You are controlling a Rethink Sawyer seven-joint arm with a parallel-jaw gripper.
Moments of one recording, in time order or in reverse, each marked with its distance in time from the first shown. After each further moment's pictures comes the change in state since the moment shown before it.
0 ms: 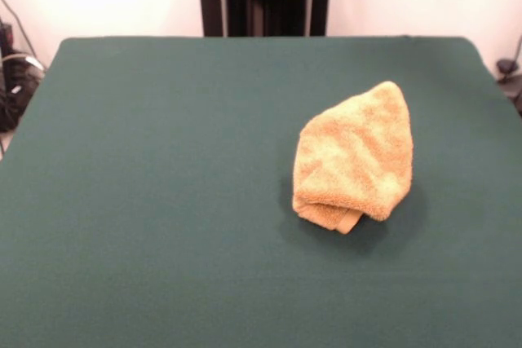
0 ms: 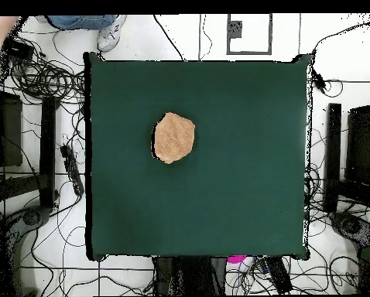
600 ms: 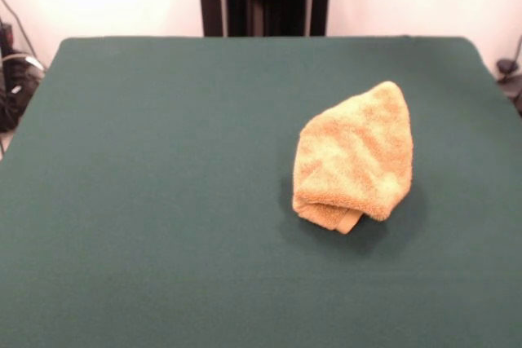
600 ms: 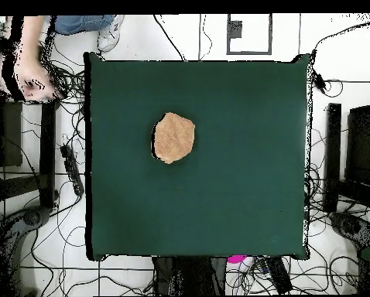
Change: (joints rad) arm 0.010 -0.014 0.028 0.006 -0.030 0.000 0.000
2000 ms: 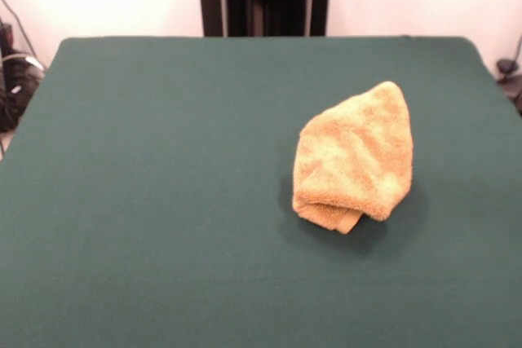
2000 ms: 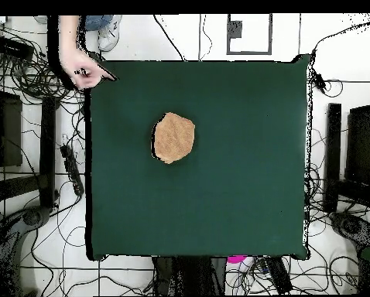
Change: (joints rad) arm 0.149 0.027 0.008 -0.127 -0.005 0.054 0.000
